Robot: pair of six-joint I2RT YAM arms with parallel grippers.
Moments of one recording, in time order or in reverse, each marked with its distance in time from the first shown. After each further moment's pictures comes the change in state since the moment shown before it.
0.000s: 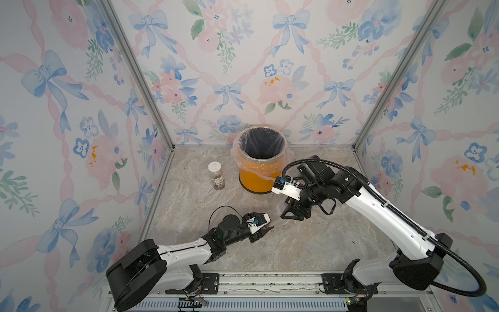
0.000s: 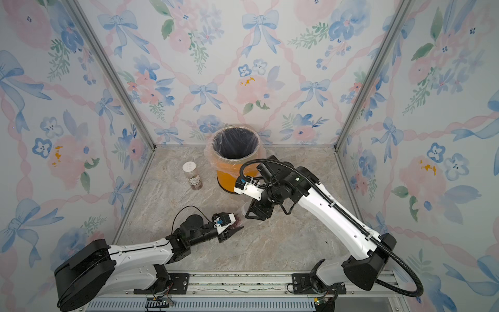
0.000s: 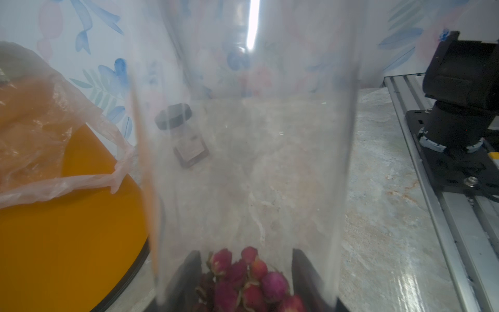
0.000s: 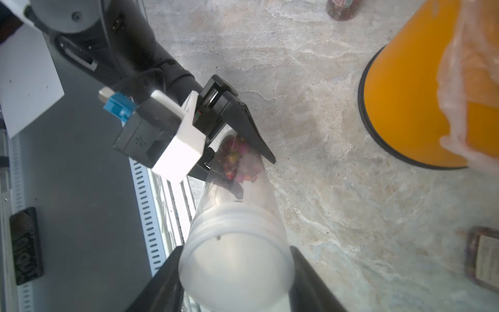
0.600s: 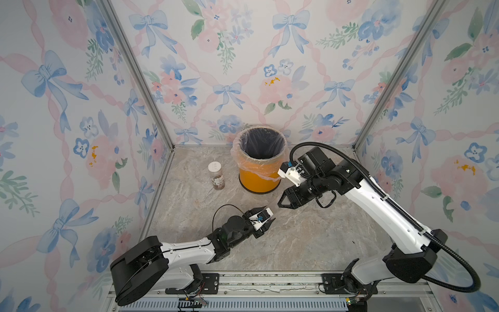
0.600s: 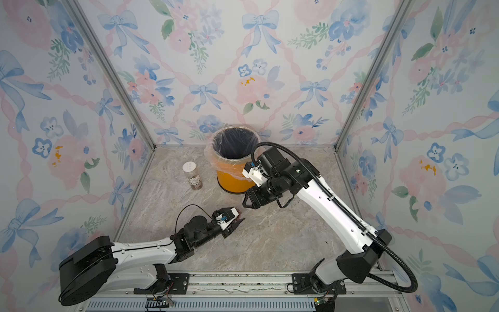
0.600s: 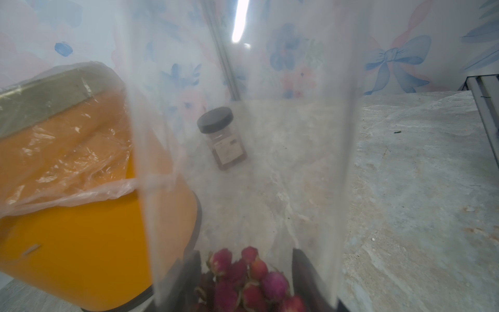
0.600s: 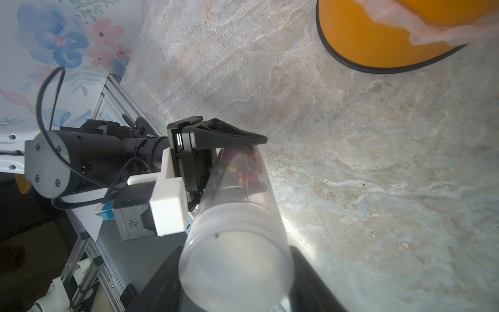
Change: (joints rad) left arm -0.083 0.036 0.048 0.037 -0.300 0.002; right arm -0.034 0.089 0.156 -0.072 0.024 0.612
